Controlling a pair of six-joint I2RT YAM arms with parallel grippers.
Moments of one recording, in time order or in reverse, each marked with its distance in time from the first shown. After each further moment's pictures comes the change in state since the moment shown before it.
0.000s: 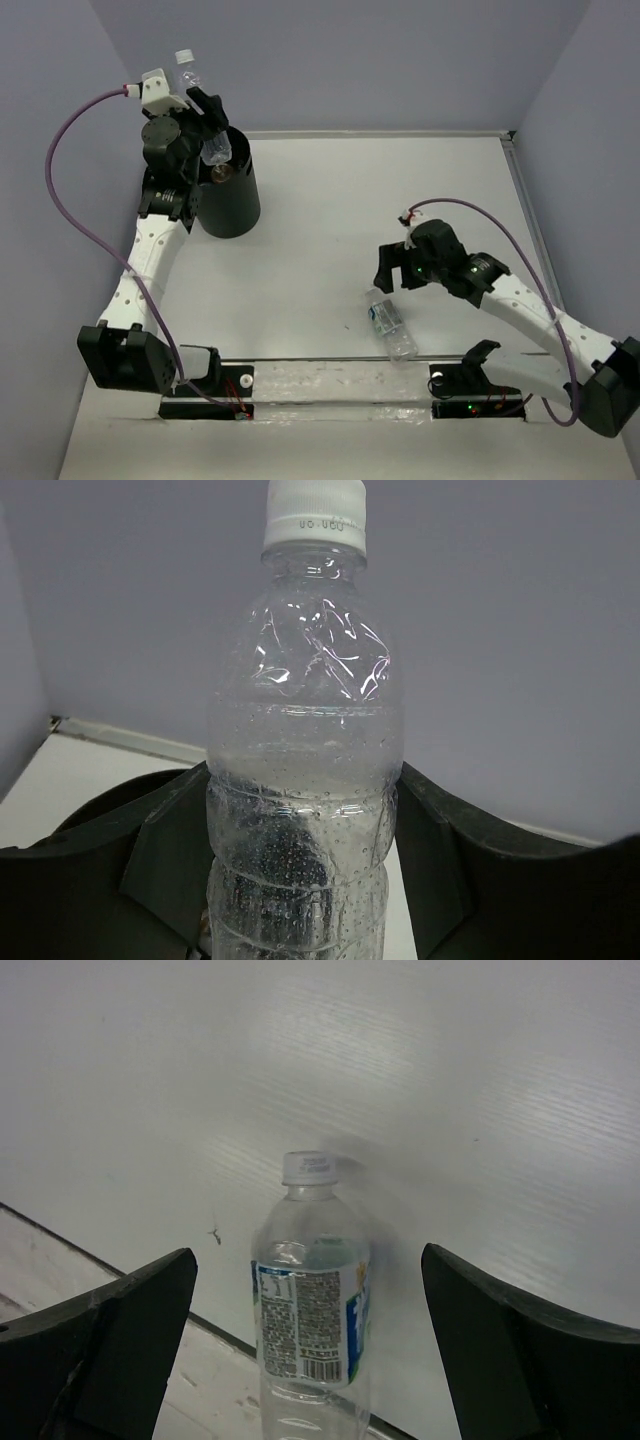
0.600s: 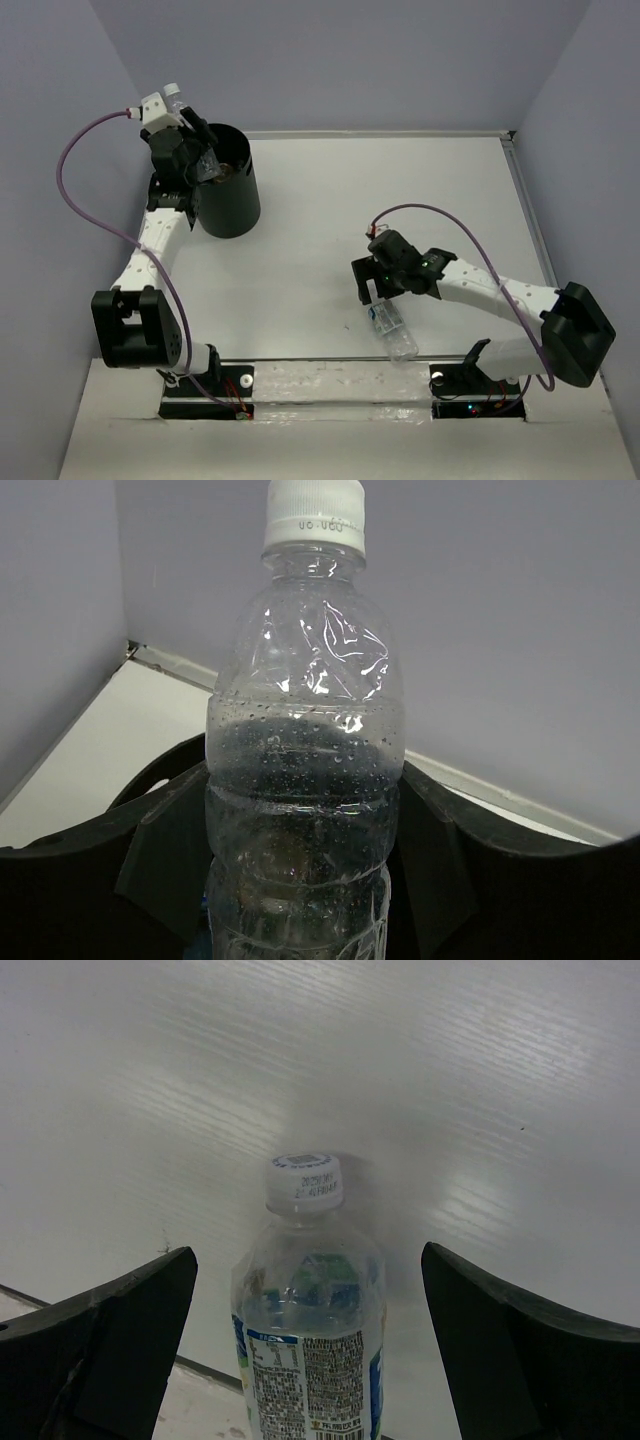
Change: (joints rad) left arm 0.138 0.103 -0.165 0.124 -0.068 -0.032; right arm 0.210 0.323 0.042 0.051 0.190 0.076
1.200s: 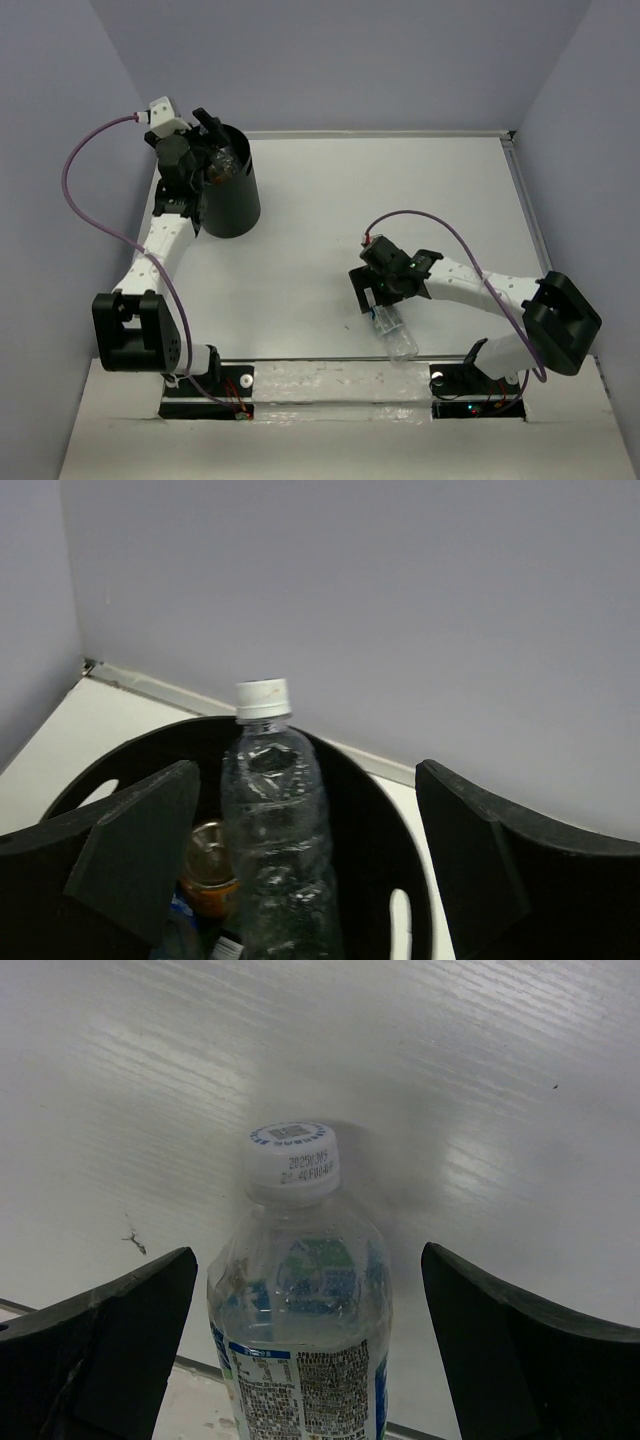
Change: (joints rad) left arm -0.024 0.014 -0.062 0.101 0.017 -0.004; right arm 0.033 0.101 0.004 -0.040 0.002 0.027
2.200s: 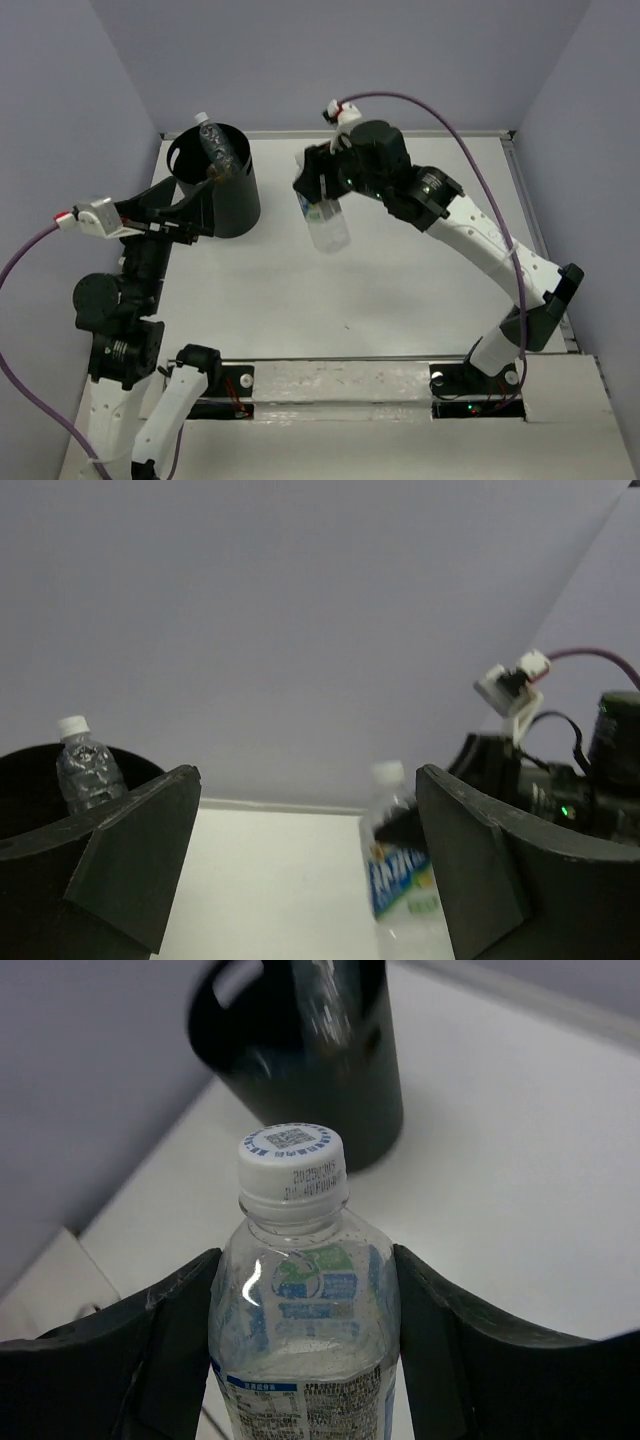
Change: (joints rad) left arm -0.198 -0.888 -0.124 -0.408 0.193 -0.082; right arm 0.006 0.148 0.890 -0.022 -0.088 -0.185
